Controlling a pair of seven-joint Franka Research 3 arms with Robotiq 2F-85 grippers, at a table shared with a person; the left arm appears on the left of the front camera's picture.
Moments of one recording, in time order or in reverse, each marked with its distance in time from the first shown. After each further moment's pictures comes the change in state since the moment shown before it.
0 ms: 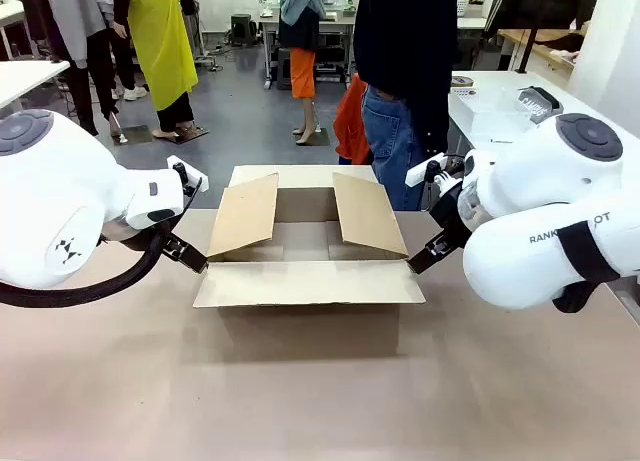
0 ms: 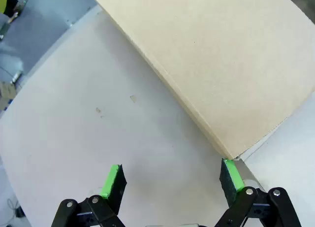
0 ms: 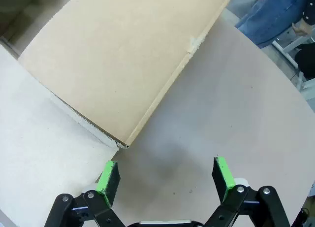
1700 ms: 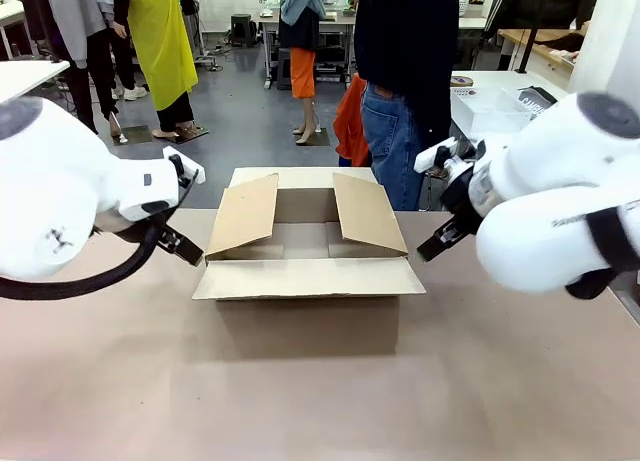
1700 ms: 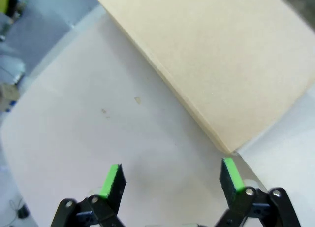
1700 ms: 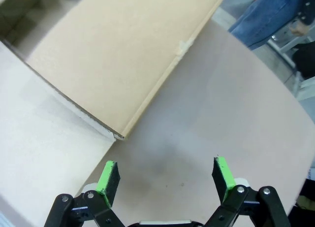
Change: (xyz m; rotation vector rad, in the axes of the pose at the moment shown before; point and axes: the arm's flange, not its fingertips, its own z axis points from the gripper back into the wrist) left arm 0.007 0.005 0.022 -0.004 -0.011 -0.019; right arm 0.008 -0.012 0.035 -0.011 -0.011 -0.008
